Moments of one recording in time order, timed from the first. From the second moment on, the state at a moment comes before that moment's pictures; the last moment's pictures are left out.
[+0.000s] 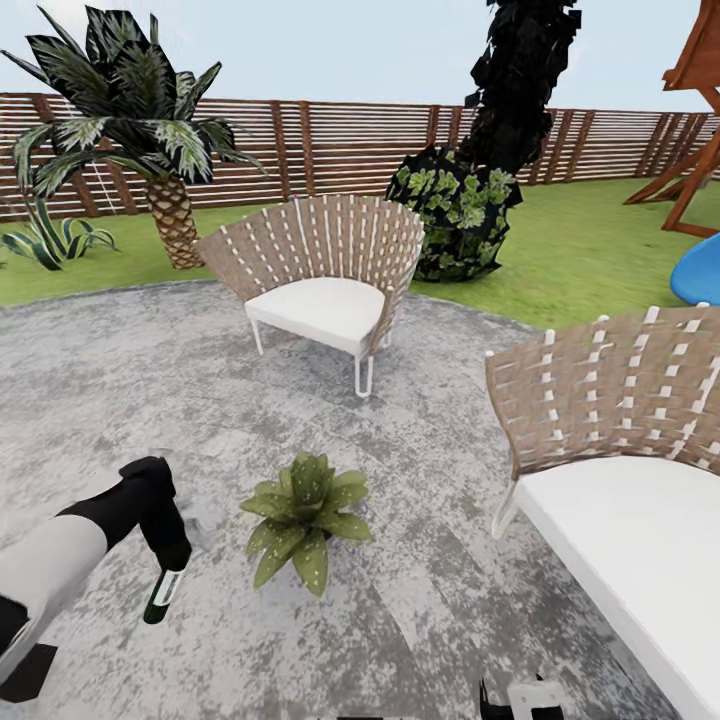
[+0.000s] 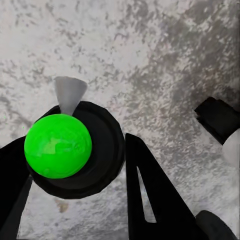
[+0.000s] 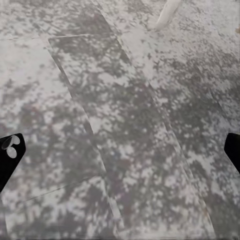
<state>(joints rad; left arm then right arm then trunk) -0.99 0.33 -0.50 -0.47 -0.75 0.65 -1.29 -0.29 0.04 -0.30 -0.23 0.55 -0.58 -0.30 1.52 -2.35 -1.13</state>
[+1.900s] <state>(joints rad) -0.70 0.07 -0.35 -0.49 -0.59 -0.02 -1.08 -0.53 0.13 0.12 -0.78 0.66 -0.19 0.93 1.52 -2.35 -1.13</state>
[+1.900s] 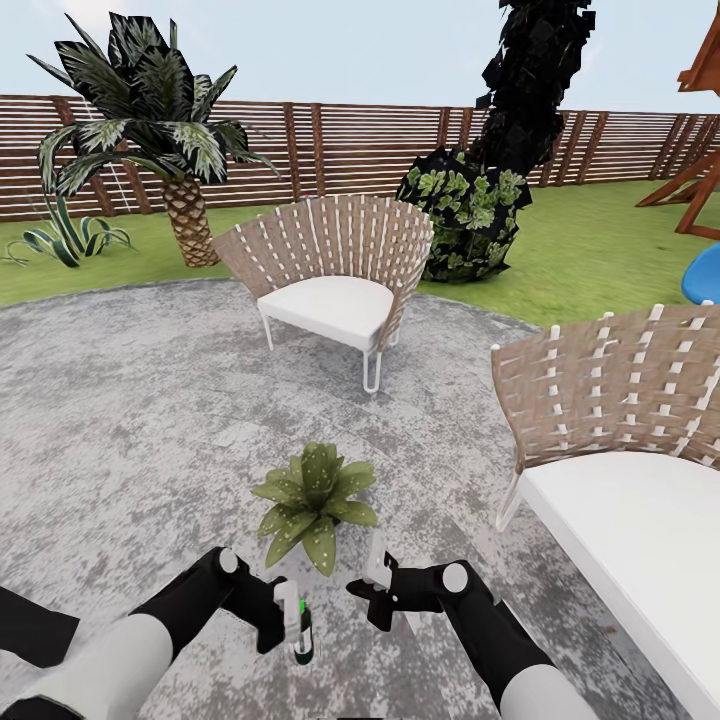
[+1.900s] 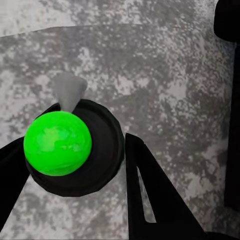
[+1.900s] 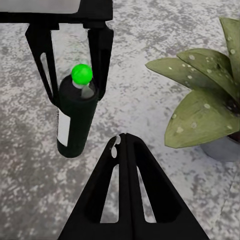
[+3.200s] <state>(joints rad) -0.70 -0.04 -0.35 -0.54 -0.58 -0.02 -1.08 -0.53 0.13 0.12 -0.78 0.67 -0.19 0.93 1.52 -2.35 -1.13</state>
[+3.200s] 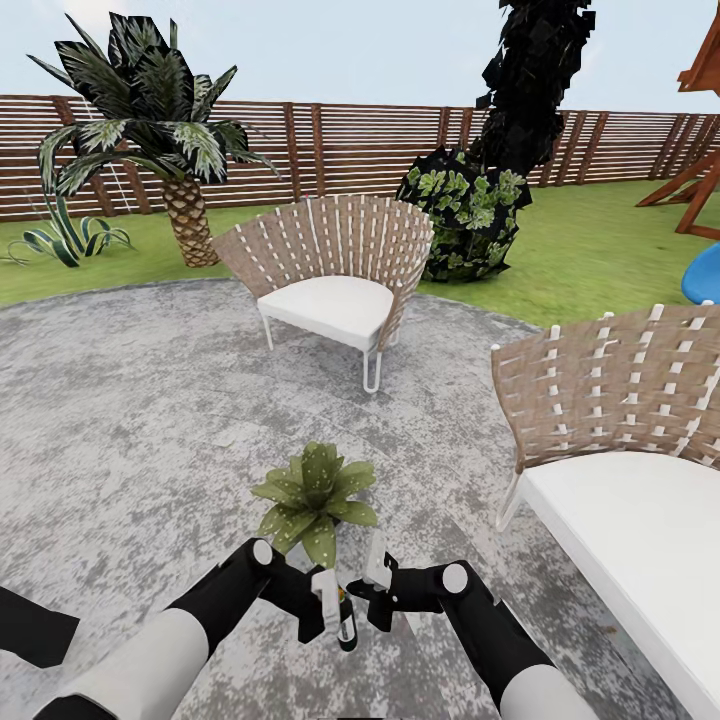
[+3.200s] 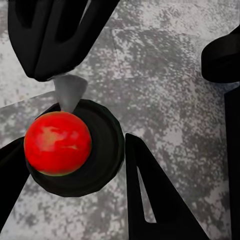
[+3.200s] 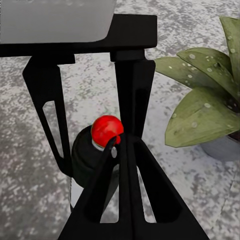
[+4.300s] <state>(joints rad) -0.56 0.25 -0.24 -0.28 0.00 -0.10 -0.54 -0.52 -0.02 0.10 -0.10 0.42 -0.32 0.07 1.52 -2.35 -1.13</state>
